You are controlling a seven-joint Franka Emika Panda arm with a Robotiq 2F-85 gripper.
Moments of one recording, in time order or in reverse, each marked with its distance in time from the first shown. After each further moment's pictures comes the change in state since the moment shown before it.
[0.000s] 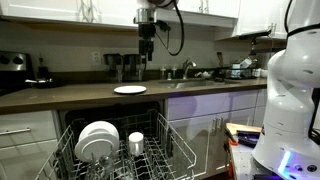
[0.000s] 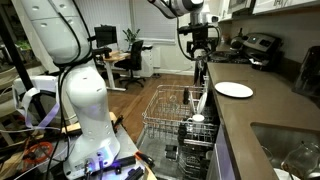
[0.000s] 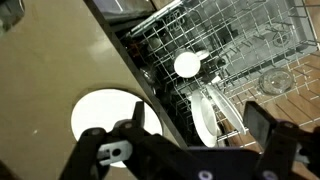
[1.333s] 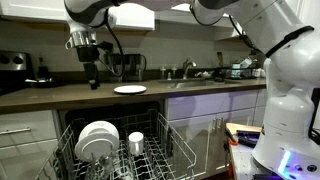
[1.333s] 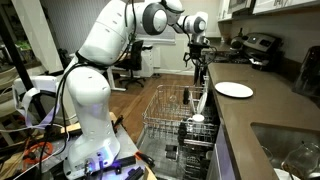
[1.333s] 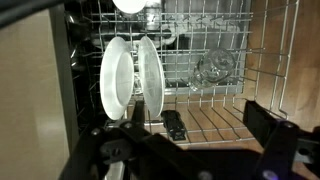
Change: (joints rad) arm 0.119 0.763 0.148 0.856 0.062 -0.311 -0.316
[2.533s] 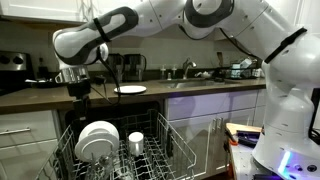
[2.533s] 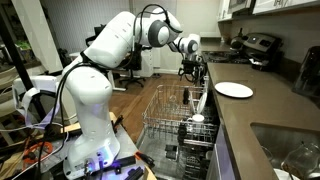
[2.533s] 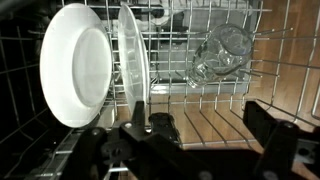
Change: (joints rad) arm 0.069 0.183 -0.001 -0.025 -0.011 0.202 0.058
